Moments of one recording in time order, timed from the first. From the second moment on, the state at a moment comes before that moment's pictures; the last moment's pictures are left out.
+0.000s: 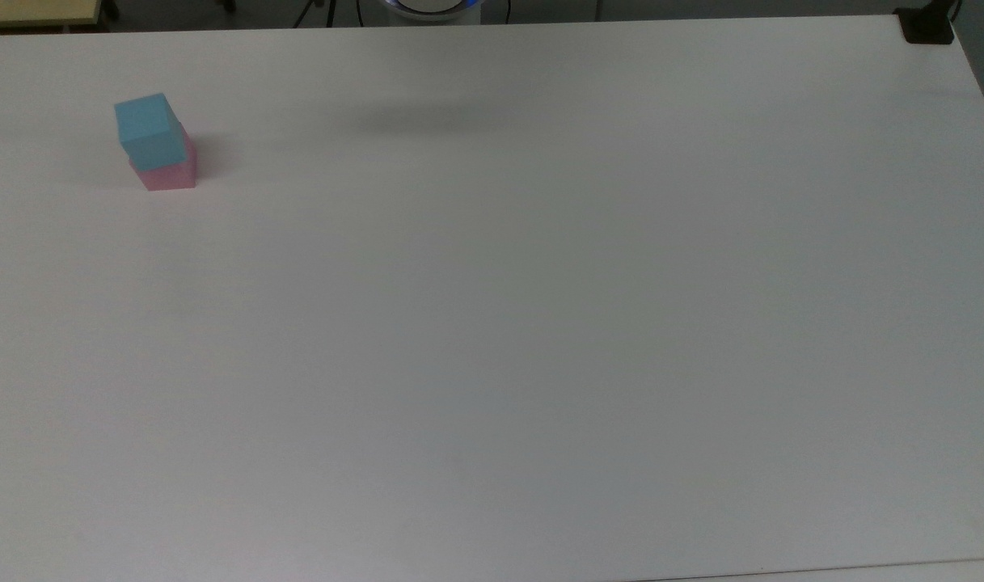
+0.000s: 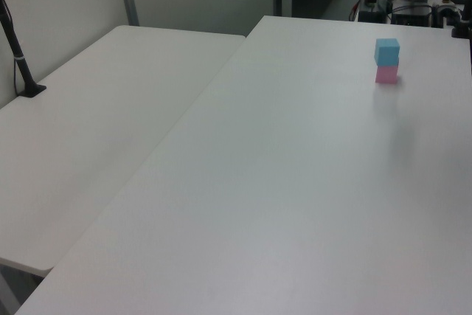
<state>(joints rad) 0.06 -0.02 -0.24 -1.59 -0.01 1.53 -0.16</state>
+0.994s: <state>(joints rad) 0.04 -0.01 -0.32 -1.59 0.00 1.54 -0.26</state>
